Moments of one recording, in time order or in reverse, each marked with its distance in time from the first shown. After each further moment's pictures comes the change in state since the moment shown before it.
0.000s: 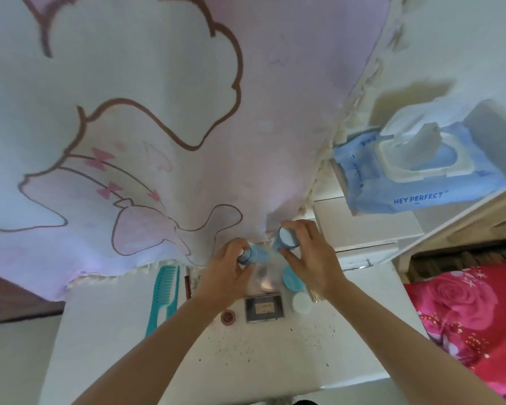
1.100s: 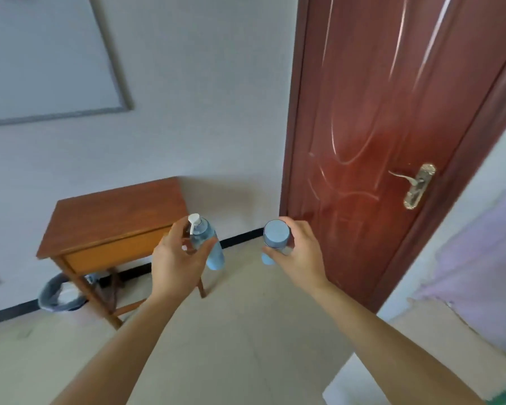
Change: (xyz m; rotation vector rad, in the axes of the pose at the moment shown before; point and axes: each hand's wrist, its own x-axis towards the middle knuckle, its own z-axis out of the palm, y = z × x) left_hand -0.744 -0.180 -0.301 0.043 1.572 -0.790; right_hand -0.270 -0.706 0.257 0.704 -0.617 -0.811
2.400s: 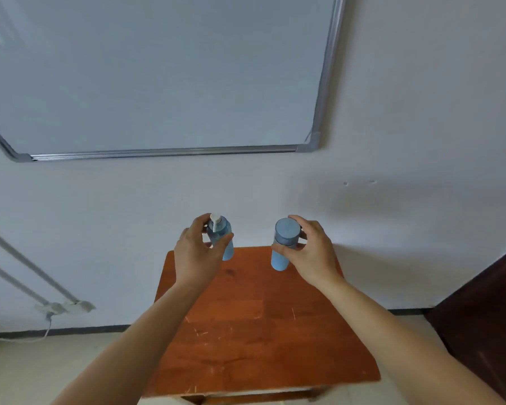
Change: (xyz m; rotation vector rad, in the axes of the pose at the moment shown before) left_hand 0.619 -0.467 -0.174 0.143 0.218 -0.296; right_hand 0.515 -0.084 0.667 0.165 -0.361 0.011
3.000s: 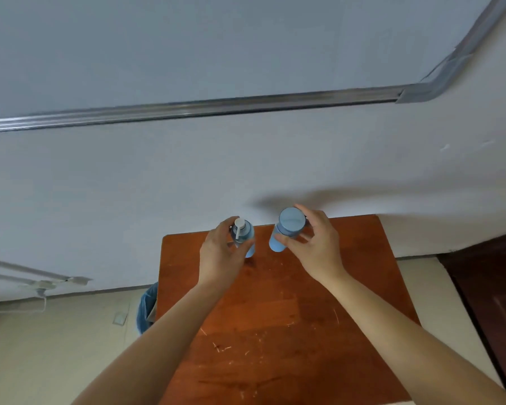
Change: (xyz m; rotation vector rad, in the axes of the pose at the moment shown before) left_hand 0.097 -0.148 0.095 0.019 -0.314 -0.156; right_hand 0.079 0.091 0.140 0.072 -0.031 0.186
